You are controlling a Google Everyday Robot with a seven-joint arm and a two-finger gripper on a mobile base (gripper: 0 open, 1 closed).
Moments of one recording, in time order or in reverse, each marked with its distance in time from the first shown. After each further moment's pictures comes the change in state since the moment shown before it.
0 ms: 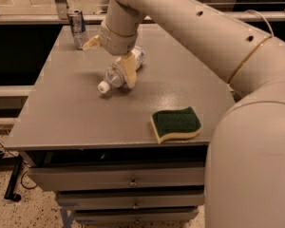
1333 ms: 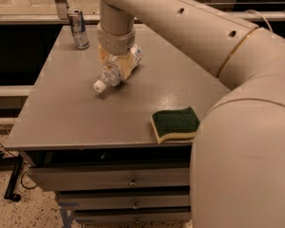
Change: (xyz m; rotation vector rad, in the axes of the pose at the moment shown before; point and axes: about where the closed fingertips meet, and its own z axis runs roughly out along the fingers) arm 0.011 0.015 -0.003 -0.161 0.138 -0.064
